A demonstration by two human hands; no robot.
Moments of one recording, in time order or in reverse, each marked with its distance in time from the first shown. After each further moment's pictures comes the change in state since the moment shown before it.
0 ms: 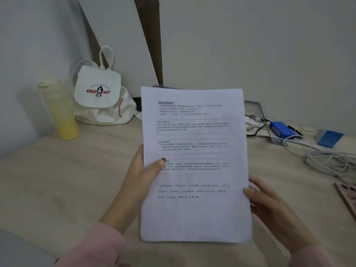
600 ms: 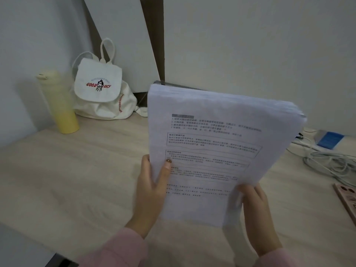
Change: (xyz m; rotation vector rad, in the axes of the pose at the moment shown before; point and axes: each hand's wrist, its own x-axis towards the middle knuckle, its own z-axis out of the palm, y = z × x) left_hand -0.022 -0.022 0.024 0.099 0.191 0.168; right_hand 0.010 0.025 0.041 -0.094 0.374 -0.303
